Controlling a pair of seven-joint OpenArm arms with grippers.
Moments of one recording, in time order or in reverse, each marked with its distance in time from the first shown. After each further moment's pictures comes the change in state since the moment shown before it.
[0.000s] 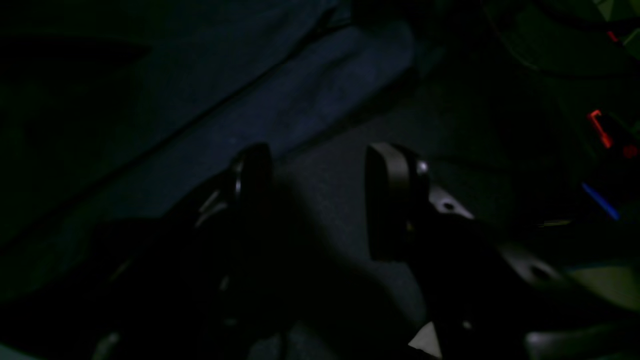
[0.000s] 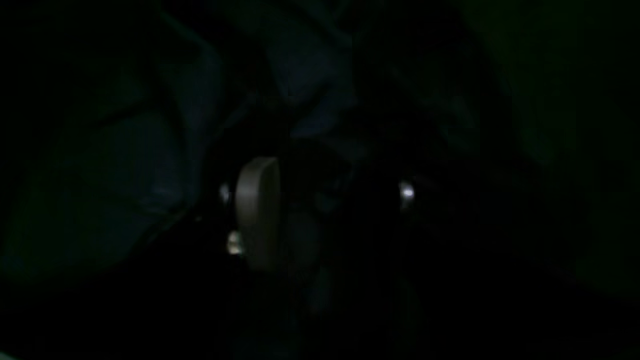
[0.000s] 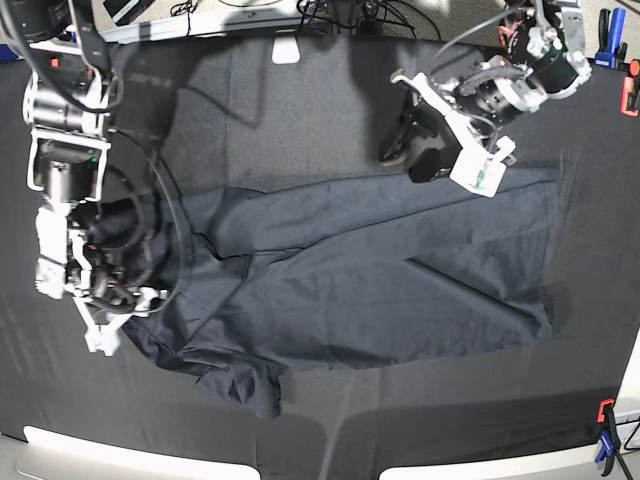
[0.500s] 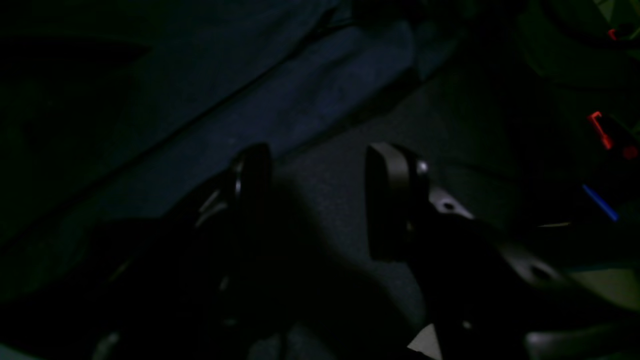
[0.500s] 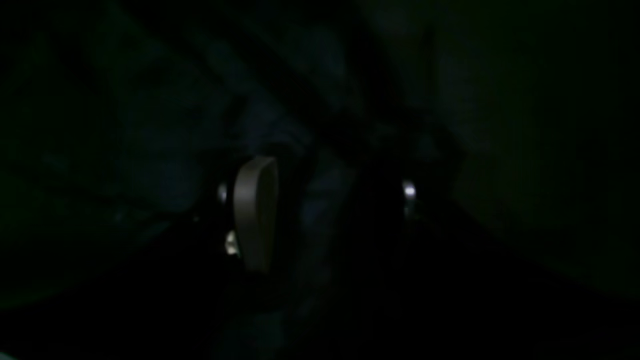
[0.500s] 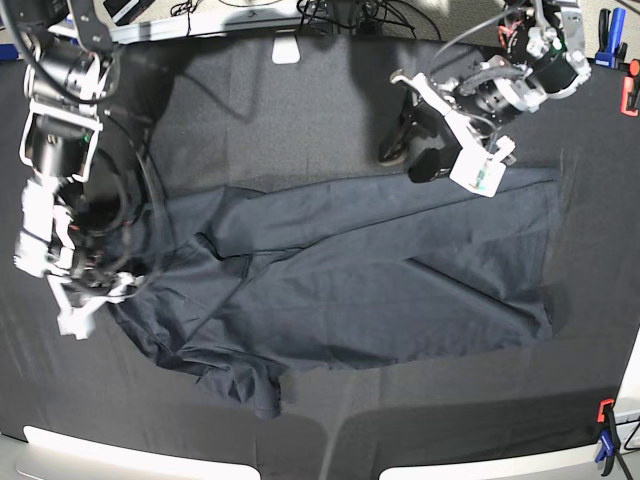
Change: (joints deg) left arm 0.0 0.1 0.0 0.0 0.0 0.0 0.0; right arm -3.7 2.4 4.8 2.8 -3.6 0.2 0.5
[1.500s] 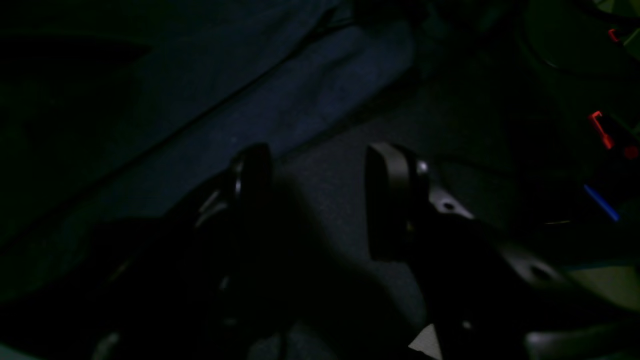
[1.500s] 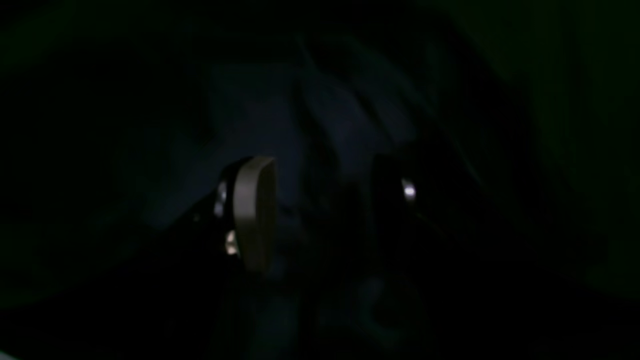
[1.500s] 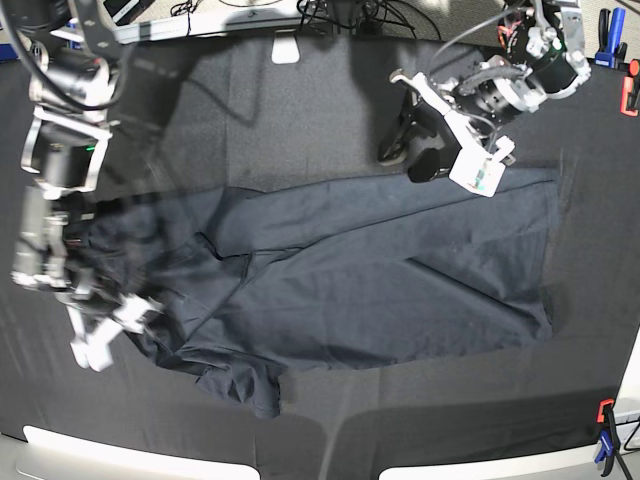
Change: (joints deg) left arm 0.0 0.0 0.0 0.0 0.0 0.0 0.0; right arm -0.3 -0.2 5.7 7.7 12.8 14.3 -10.6
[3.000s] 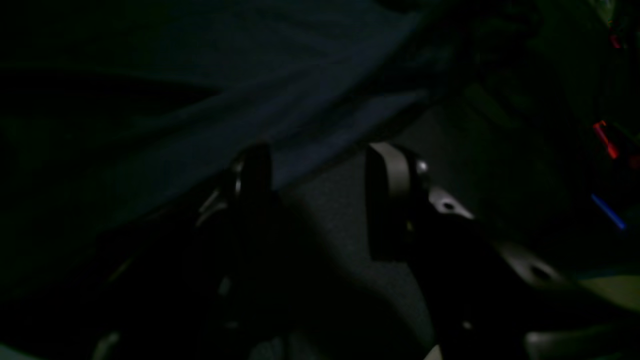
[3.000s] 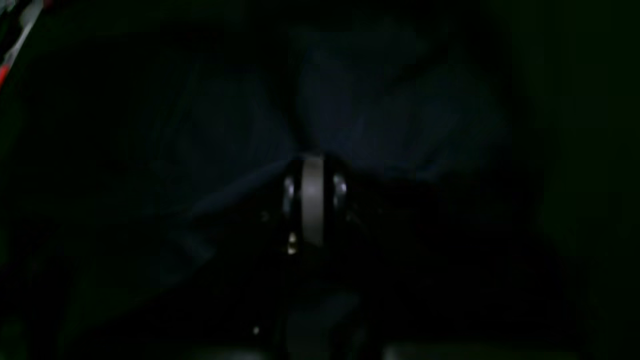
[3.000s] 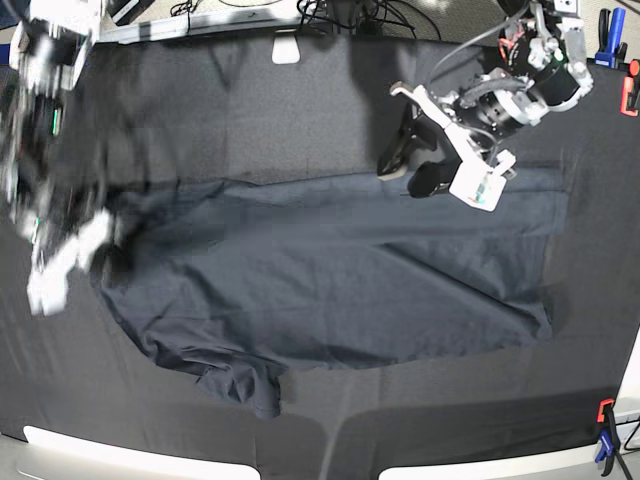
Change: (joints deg) left arm -2.4 0.1 0.0 0.0 0.0 0.0 0.6; right arm -21.4 0.4 8.9 31.8 18.2 0.6 -4.8
